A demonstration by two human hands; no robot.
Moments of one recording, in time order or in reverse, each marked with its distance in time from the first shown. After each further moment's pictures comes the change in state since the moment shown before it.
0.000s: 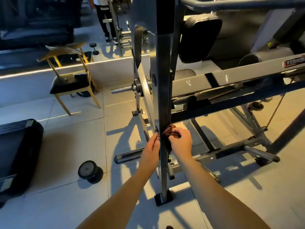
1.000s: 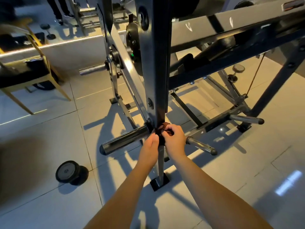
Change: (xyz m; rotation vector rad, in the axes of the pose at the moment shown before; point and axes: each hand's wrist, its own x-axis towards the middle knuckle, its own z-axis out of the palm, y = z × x) left_hand 0.037 -0.122 0.019 0.005 -0.247 0.014; right_hand -0.030 0.113 0.075 0.027 0.197 0.082
